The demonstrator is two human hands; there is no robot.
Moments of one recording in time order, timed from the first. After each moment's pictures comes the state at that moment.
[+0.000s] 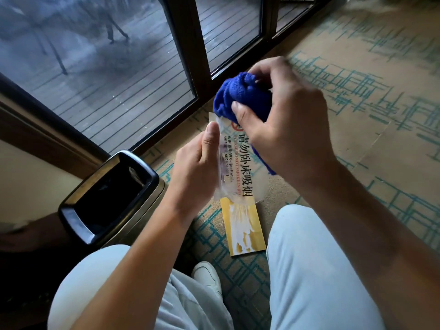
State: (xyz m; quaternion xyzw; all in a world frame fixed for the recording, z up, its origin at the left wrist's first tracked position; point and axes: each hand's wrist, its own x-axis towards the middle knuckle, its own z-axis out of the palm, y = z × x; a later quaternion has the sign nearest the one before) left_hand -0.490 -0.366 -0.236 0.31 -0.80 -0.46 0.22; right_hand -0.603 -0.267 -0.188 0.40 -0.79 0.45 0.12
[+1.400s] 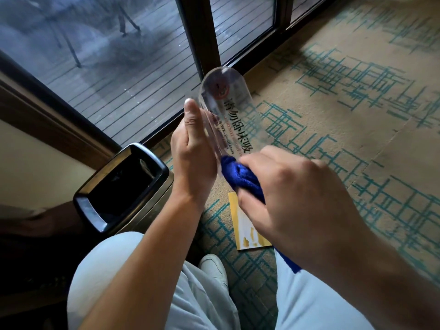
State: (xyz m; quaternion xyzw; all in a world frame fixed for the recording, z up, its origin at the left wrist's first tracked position) left_hand -0.499 -0.373 -0.237 0.32 -0.63 -0.60 0.39; right_hand -0.540 -0.215 -0.188 0.52 -0.82 0.25 -0.02
